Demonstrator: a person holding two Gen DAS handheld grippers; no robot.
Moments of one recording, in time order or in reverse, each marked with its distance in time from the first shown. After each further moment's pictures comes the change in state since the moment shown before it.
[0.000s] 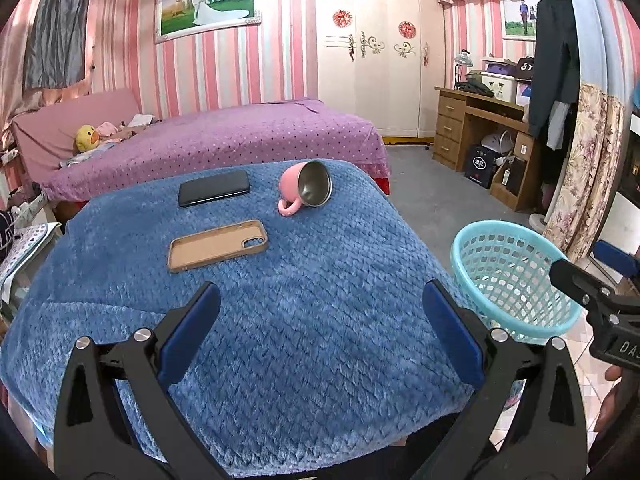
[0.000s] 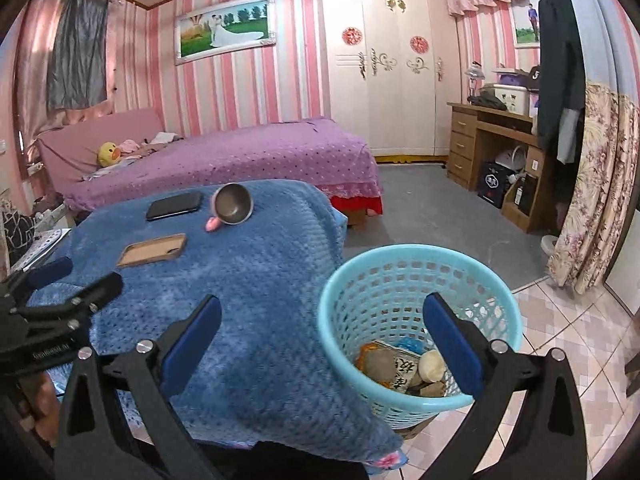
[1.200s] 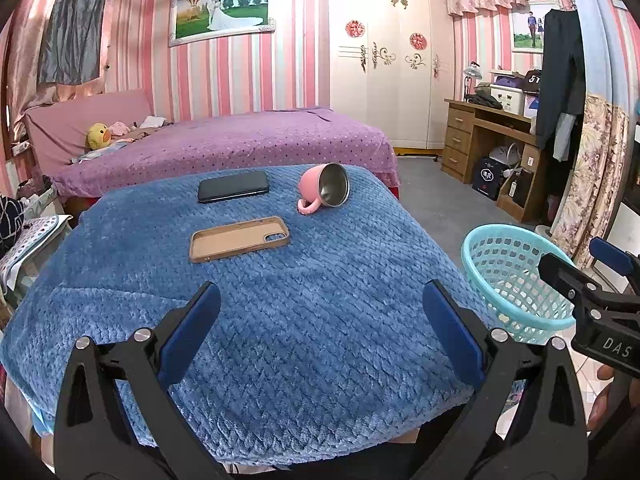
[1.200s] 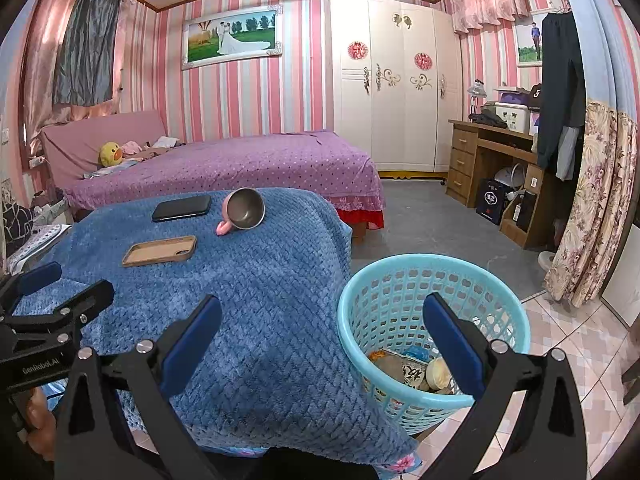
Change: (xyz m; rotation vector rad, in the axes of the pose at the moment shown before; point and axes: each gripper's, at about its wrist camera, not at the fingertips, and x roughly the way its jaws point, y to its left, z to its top) left arm -0.020 0.020 -0.013 -0.041 -0.034 0.024; right arm -0.007 0.024 -0.011 -0.036 -0.055 -0.019
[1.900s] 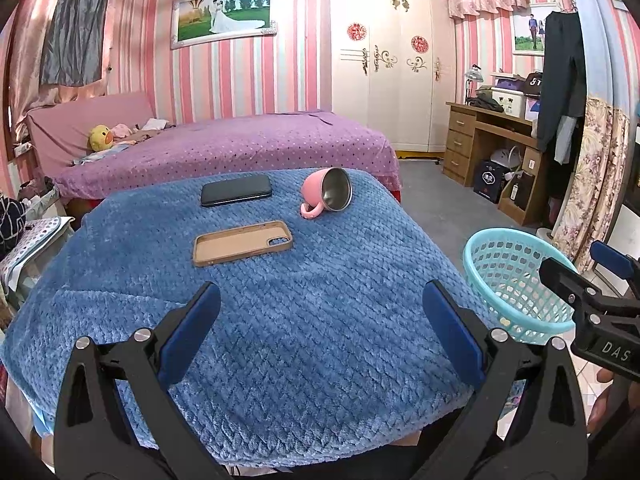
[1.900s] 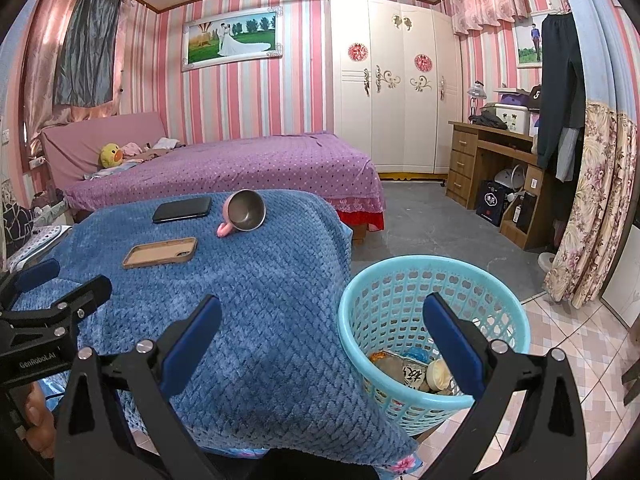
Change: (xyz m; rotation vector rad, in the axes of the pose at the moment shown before) left arm 0.000 0.000 0.003 -0.002 -0.009 0.005; right arm -0.001 0.000 0.002 0.000 -0.003 0.001
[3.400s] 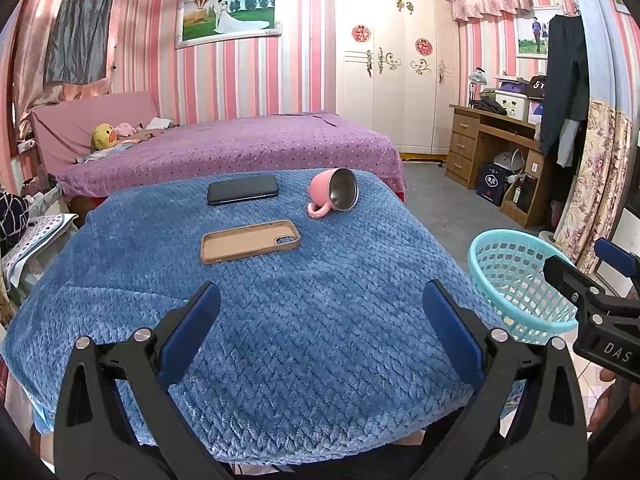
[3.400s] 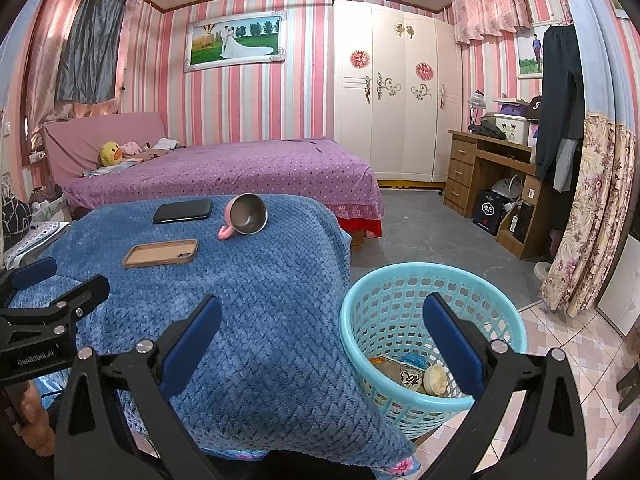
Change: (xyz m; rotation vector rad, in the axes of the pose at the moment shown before) left arm -0.002 0.005 -0.003 -0.007 -0.010 0.009; right arm -0.006 0.004 0.002 -0.022 -0.024 -0.011
